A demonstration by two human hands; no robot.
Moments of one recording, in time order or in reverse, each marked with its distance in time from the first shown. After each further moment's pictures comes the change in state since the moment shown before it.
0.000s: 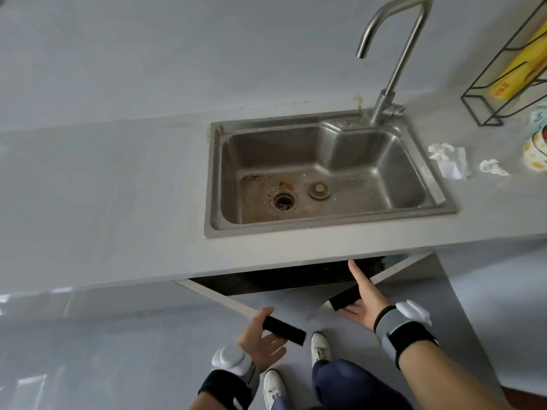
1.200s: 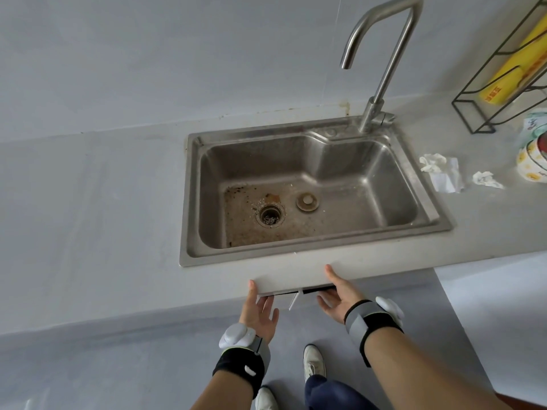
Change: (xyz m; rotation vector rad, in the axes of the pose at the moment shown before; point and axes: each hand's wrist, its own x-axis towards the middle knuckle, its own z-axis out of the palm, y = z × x) left_hand 0.034 0.069 0.087 -0.387 -0.106 0.275; right_hand 0.058 -0.049 0.039 0.243 -0.018 0.075
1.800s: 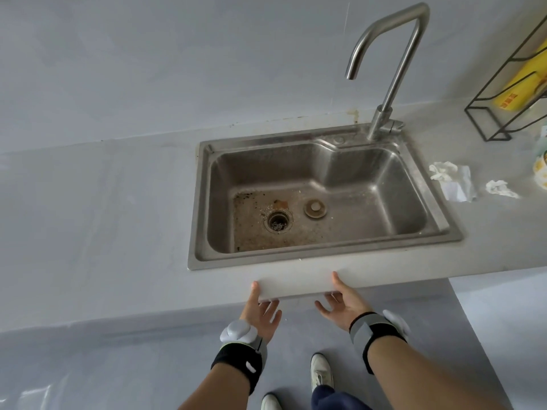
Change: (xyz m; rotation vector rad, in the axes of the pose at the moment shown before) left_hand 0.003 0.008 0.000 0.064 0.047 0.009; right_hand 0.007 0.001 -0.007 0.184 -0.174 0.024
